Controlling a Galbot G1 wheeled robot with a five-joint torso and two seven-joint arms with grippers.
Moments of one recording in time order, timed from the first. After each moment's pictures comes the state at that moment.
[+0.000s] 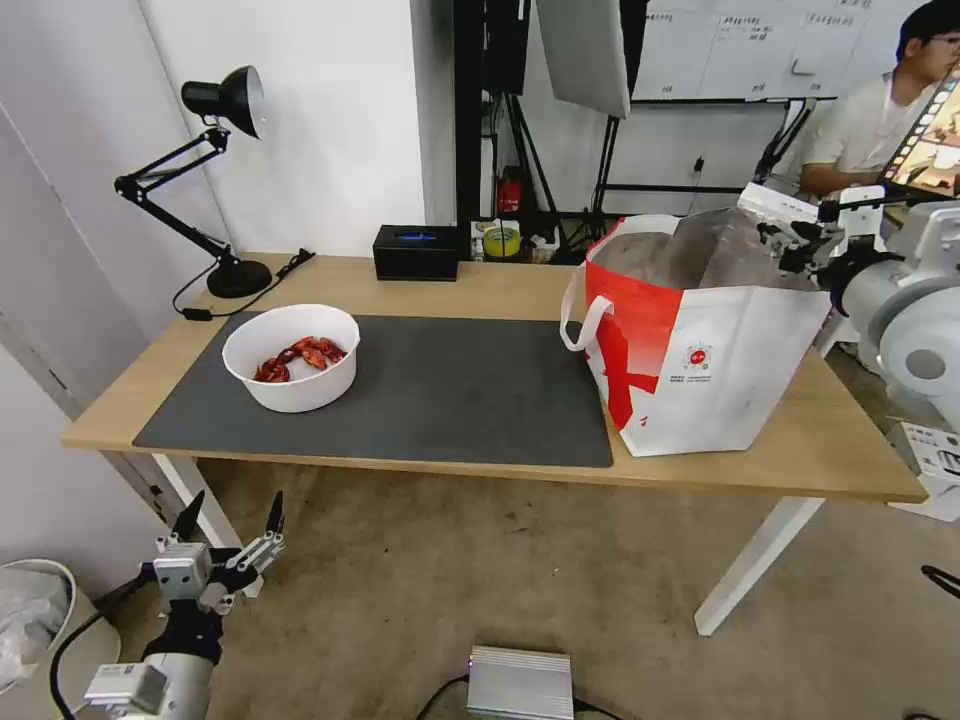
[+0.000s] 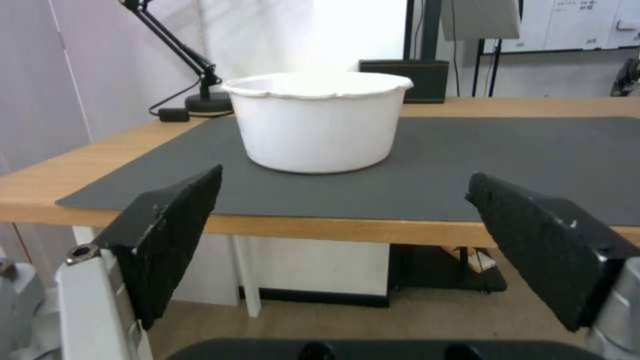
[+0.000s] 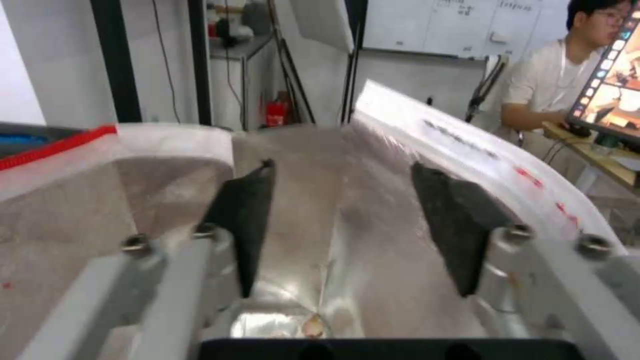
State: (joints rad) left arm 1.83 -1.35 -0.76 -2.16 -0.29 -0.19 0.04; right arm -0.63 0.54 0.32 1.93 1.13 -0.53 0.47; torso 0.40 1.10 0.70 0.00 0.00
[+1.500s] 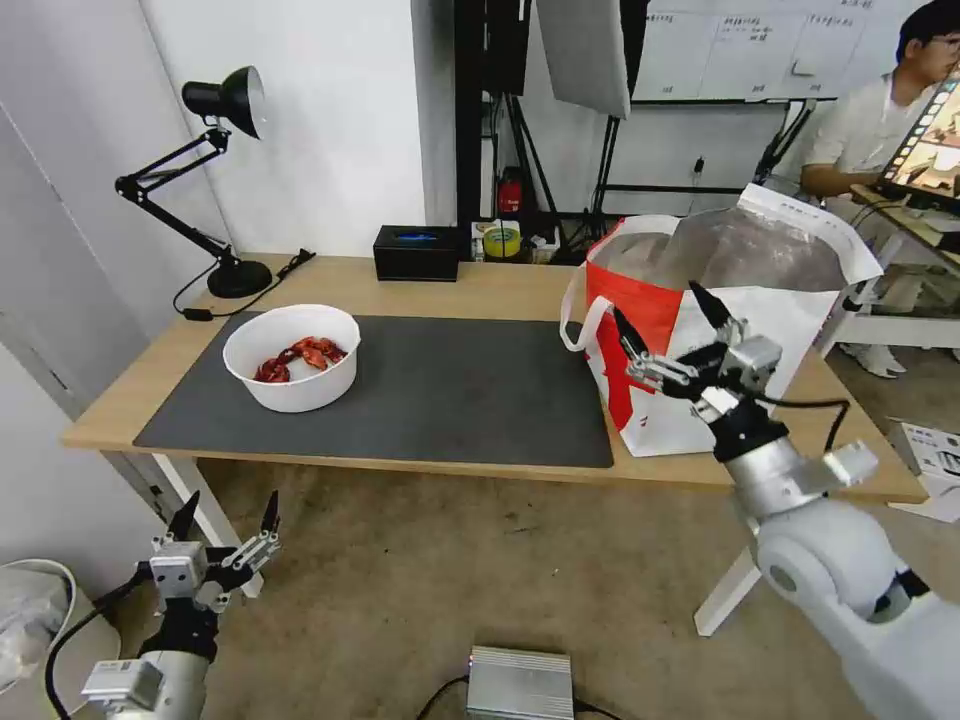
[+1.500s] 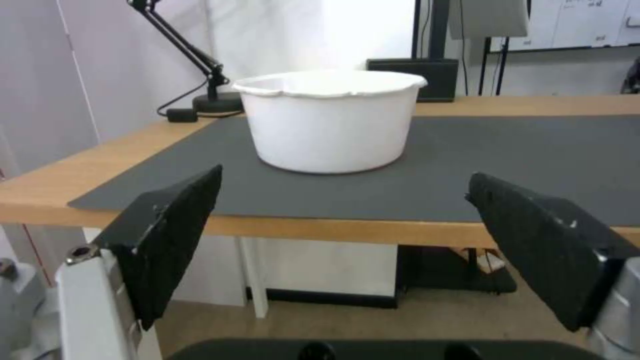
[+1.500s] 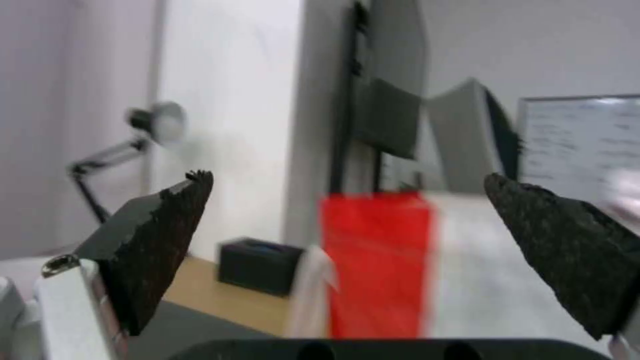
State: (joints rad) left arm 1.81 -1.33 -0.78 -2.14 -0.30 -0.19 0.03; right arm -1.33 0.88 0.49 2.12 0.56 0.24 0.06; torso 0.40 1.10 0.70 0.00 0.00
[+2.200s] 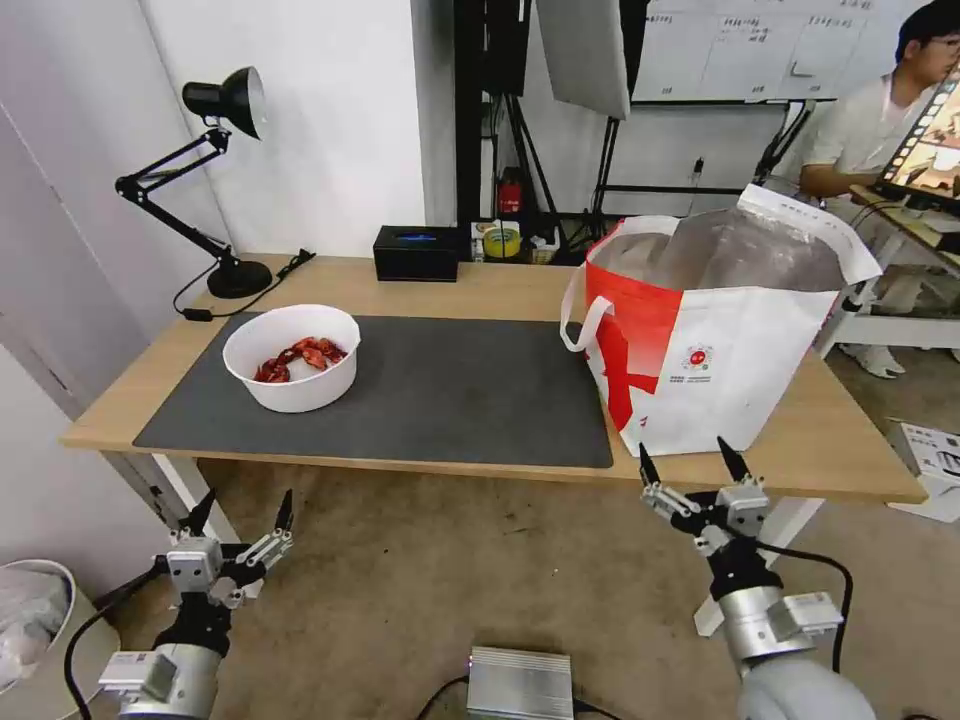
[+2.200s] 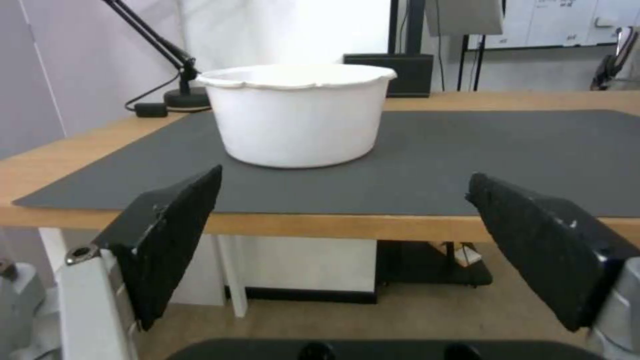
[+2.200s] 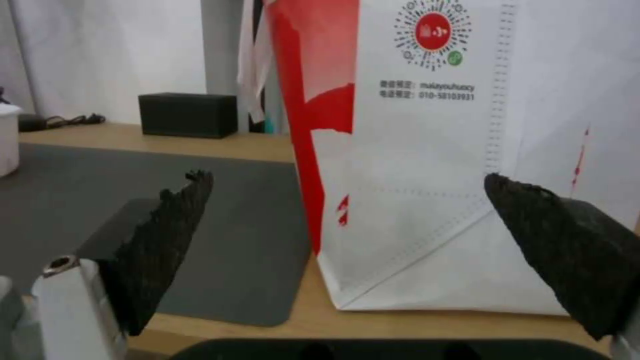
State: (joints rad) left arm 1.80 -1.31 -0.73 -2.13 -0.30 -0.19 0.03; right arm -1.68 1.17 0.50 2.18 0.26 0.14 0.16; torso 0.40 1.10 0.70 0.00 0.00
